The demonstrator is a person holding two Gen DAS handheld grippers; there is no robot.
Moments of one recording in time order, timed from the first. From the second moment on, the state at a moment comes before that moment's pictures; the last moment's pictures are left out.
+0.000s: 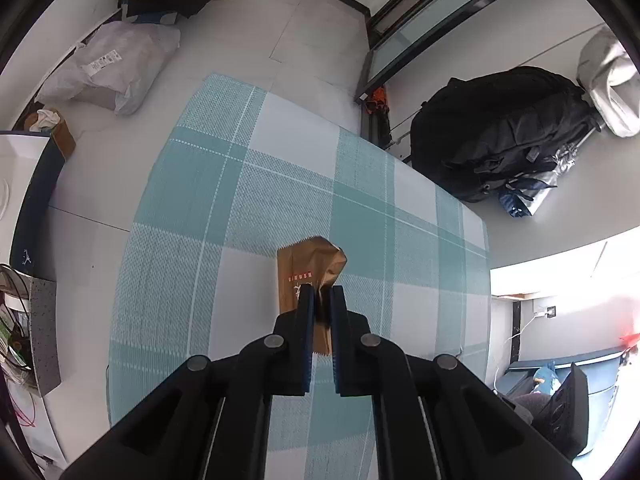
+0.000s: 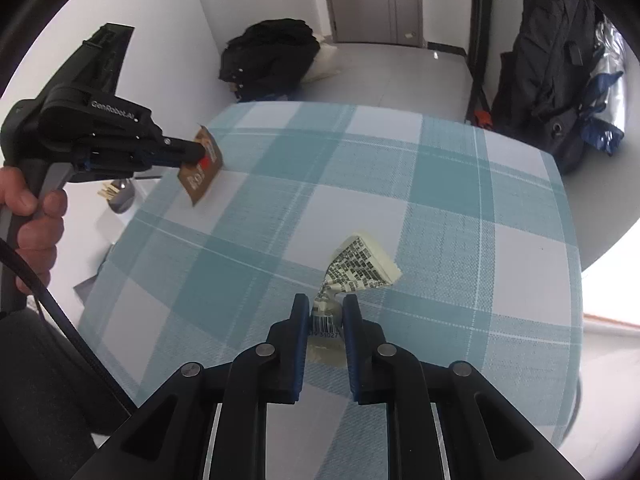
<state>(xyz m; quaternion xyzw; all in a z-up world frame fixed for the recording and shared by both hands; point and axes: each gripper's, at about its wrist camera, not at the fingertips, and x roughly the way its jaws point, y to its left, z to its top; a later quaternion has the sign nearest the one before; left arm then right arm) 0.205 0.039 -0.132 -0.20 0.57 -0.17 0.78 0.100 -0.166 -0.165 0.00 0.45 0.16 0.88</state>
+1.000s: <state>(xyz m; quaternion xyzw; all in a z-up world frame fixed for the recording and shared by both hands) 0.135 -0.273 -0.061 -0.03 0.53 -0.41 0.75 -0.021 -0.447 0.018 0.09 0.25 -0.02 0.96</state>
